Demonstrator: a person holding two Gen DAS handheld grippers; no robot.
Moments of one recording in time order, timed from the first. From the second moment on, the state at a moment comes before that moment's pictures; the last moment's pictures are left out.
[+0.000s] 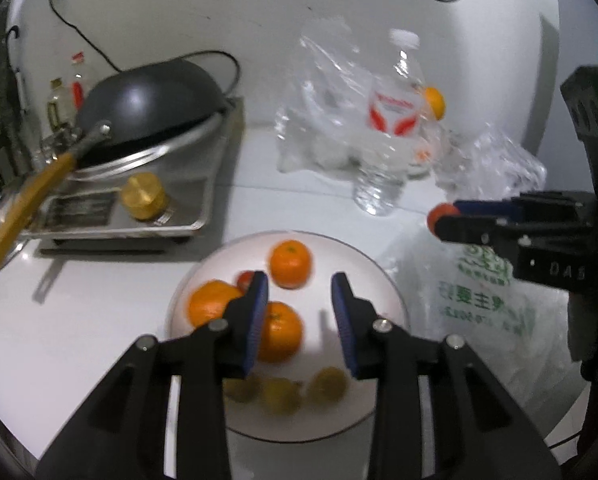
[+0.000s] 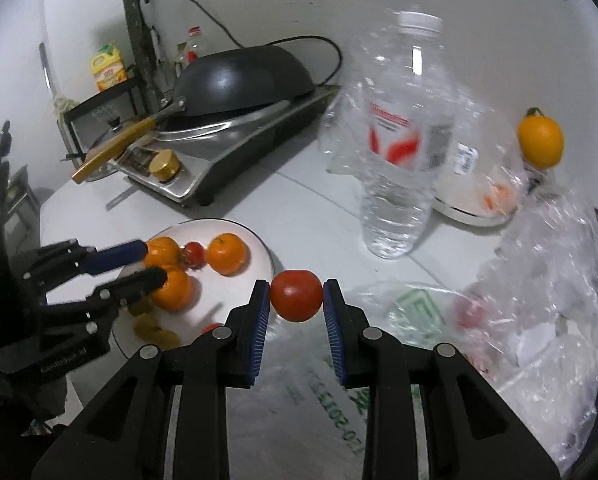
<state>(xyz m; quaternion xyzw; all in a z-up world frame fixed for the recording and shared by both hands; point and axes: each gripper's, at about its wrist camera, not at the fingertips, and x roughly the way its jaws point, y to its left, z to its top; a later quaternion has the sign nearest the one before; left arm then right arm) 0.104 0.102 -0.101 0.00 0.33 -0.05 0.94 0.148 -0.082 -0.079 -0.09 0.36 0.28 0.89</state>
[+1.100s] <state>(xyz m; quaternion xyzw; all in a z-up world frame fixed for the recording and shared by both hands) 0.101 0.172 -0.116 -0.02 0.31 0.00 0.95 0.164 -0.004 -0.138 -0.15 0.44 0.28 0.84</state>
